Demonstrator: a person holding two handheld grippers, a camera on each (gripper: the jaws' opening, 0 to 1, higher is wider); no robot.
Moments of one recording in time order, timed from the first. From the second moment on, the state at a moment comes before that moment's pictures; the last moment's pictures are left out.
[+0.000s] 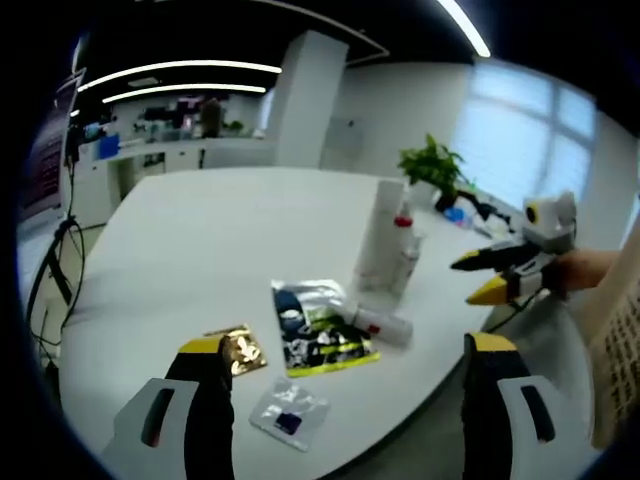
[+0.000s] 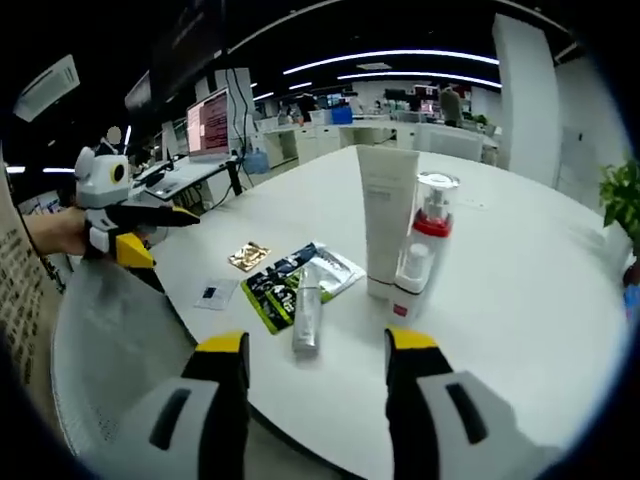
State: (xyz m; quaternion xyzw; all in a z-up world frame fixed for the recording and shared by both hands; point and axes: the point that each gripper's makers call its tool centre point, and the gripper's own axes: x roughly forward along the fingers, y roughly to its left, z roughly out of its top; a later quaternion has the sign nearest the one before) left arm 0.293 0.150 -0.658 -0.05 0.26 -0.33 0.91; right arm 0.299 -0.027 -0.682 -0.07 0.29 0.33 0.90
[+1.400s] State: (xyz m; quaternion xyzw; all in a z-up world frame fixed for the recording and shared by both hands) left arm 0.301 0.149 -0.670 -0.07 0.27 -0.33 0.90; right arm 0.343 0.036 -0.776 -0.18 0.39 0.39 0.81
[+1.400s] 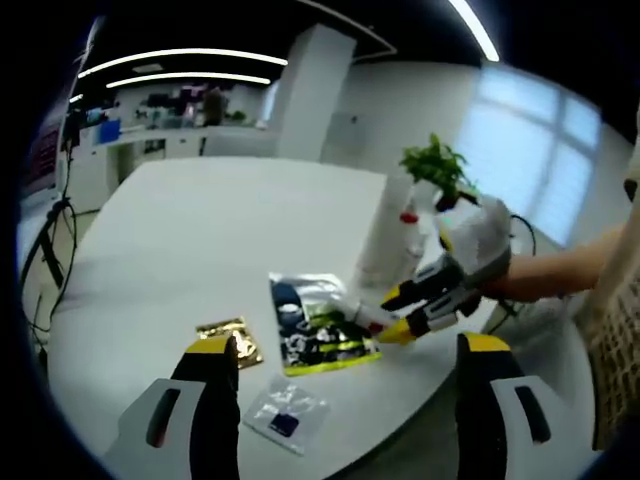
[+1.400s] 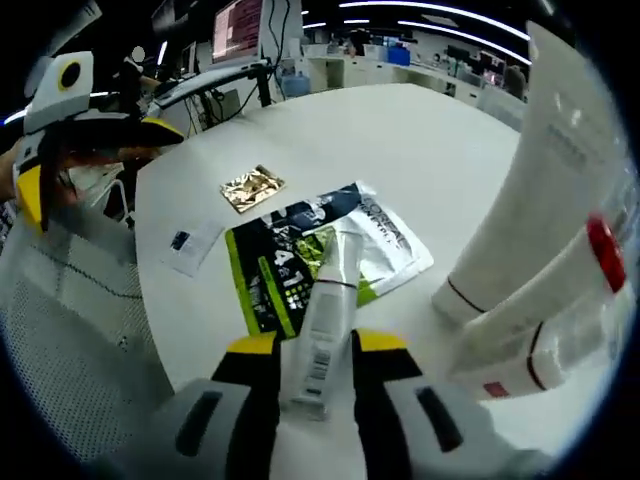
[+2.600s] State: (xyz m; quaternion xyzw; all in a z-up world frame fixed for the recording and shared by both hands) left arm 0.290 0.086 -0.585 -0.22 0.23 -0.44 0.84; right arm 0.304 0.066 -0.632 0.34 0.21 0.45 0.80
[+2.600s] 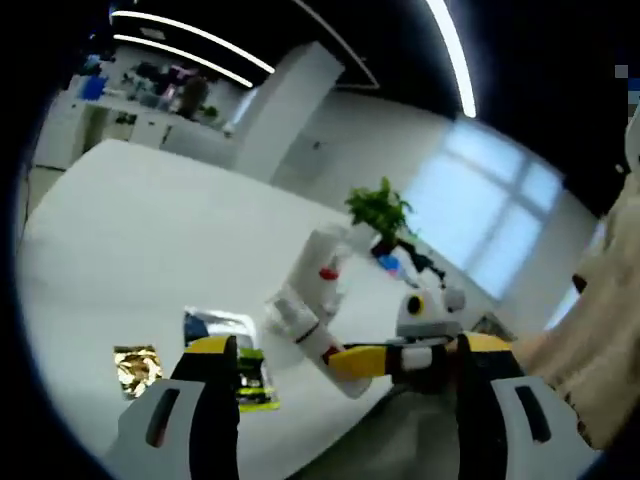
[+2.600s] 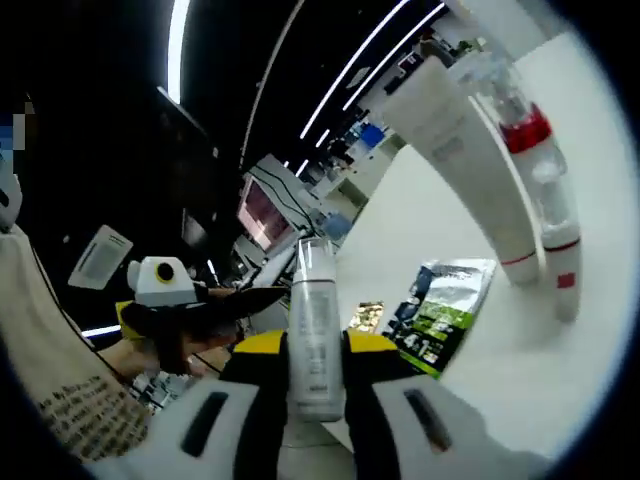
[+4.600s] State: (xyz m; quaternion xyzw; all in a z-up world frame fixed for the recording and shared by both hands) left arm 0.258 0.009 -0.533 -0.10 0.23 -0.56 0.79; right arm 0.244 -0.013 -0.539 0.34 0.09 0.47 0.81
